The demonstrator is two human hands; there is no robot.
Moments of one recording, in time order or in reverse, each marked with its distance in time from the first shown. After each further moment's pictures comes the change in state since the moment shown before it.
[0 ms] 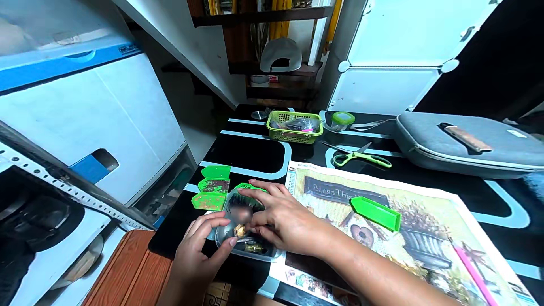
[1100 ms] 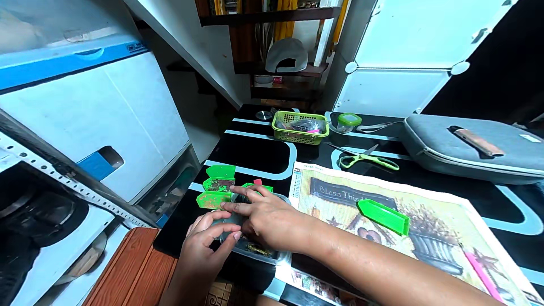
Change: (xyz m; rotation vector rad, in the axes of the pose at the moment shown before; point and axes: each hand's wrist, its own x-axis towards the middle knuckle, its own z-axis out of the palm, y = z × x) left_hand 0.005 -0.002 0.000 0.067 0.004 -0.018; right_hand 0.041 -0.020 -0.003 -0.152 -0.318 -0.080
